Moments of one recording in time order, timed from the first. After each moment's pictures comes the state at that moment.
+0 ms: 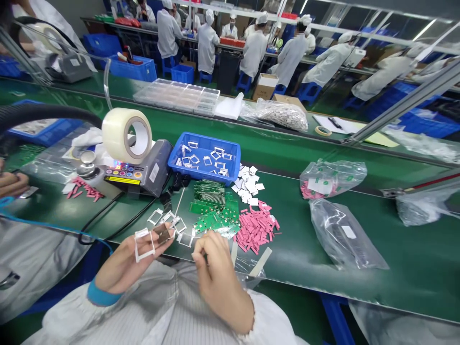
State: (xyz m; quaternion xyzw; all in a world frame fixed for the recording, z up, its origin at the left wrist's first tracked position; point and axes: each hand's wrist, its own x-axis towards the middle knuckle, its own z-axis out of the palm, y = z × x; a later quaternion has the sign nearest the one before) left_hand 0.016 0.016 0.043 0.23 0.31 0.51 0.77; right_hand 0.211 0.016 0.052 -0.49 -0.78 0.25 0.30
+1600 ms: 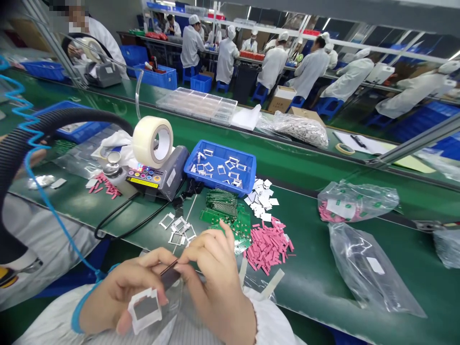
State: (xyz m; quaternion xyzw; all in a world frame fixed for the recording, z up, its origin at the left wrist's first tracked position) left_hand 0.008 0.003 0.080 0.48 0.22 0.43 0.73; right_hand 0.191 0.035 0.107 -0.37 -0.83 0.19 0.37
